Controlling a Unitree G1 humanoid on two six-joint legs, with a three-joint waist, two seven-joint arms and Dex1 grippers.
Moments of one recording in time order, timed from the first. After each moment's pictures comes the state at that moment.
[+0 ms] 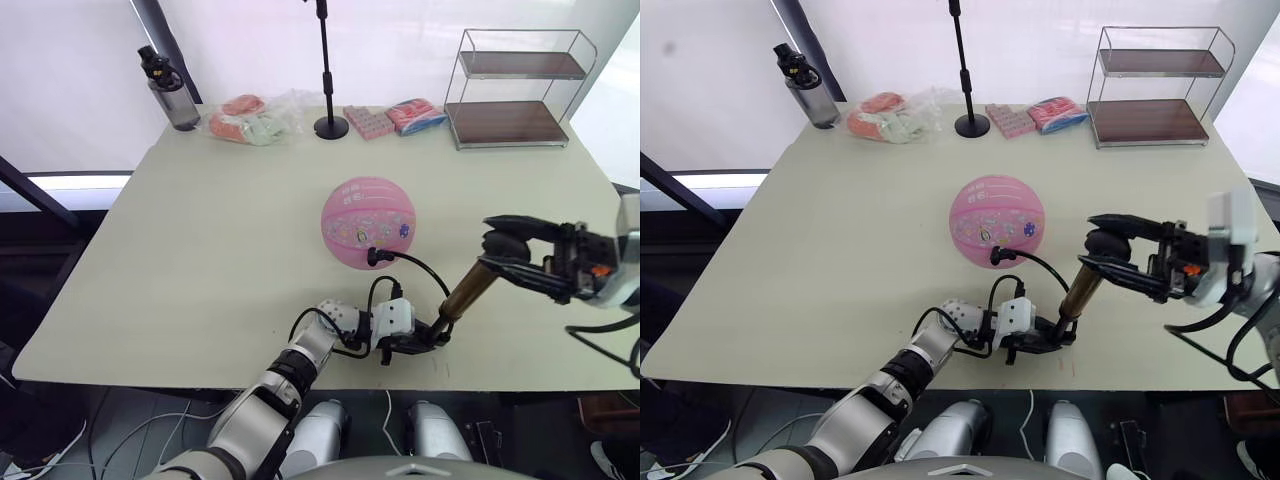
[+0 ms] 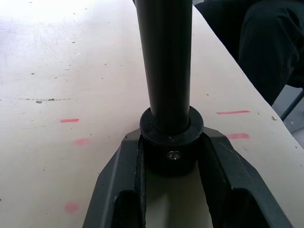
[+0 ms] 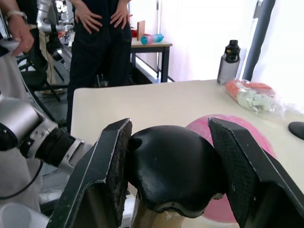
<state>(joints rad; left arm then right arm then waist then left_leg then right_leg) -0.49 0.05 -0.45 0.80 0.11 -0.38 -1.10 -0.04 -0.78 -0.28 -0.47 0.83 0.33 1.07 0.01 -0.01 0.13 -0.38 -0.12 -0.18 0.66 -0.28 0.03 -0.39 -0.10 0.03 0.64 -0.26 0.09</state>
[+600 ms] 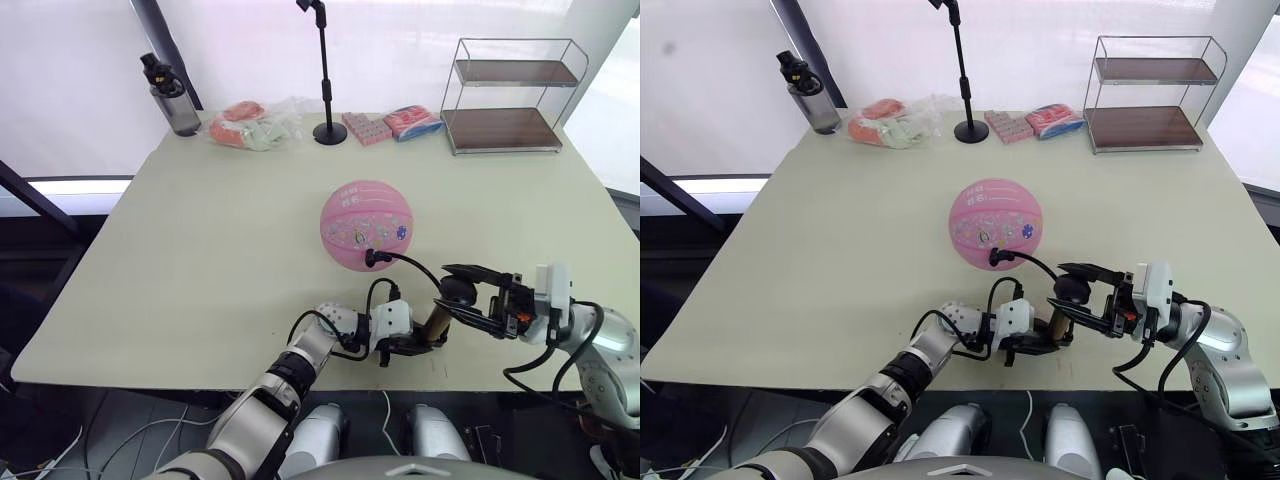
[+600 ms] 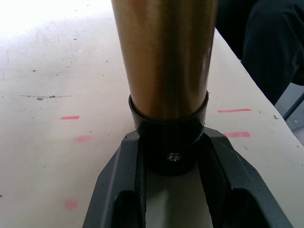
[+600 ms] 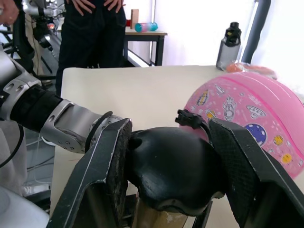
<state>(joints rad) -0.48 0.06 -0.44 0.81 0.11 -0.37 -1.08 0.05 -0.59 -0.07 -0.27 0.59 -0.02 1.12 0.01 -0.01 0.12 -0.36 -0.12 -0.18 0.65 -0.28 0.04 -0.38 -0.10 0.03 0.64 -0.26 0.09</state>
